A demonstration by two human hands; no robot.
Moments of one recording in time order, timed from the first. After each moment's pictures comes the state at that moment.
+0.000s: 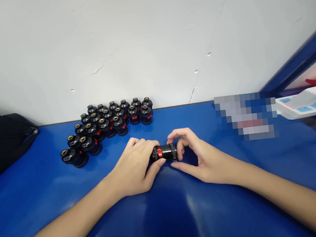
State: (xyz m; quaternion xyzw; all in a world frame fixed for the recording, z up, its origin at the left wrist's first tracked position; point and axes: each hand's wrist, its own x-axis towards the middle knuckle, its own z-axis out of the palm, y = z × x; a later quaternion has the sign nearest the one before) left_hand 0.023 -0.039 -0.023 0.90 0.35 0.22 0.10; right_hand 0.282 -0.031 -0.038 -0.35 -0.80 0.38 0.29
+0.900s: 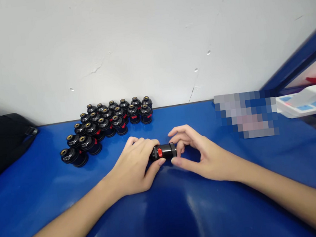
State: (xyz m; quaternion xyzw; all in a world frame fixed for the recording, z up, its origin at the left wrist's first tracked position) left_hand 0.023 -0.040 -0.024 0.90 0.36 0.22 0.10; right_hand 0.280 -0.030 -0.030 -0.37 -0.77 0.42 0.31
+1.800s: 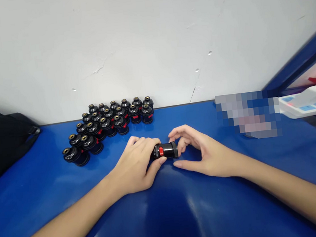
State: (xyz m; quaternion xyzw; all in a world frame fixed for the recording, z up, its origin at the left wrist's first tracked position) left_hand 0.023 -0.040 -0.025 0.90 0.37 0.21 0.11; right_hand 0.282 -0.026 -0.027 -0.36 -0.76 0.44 0.32
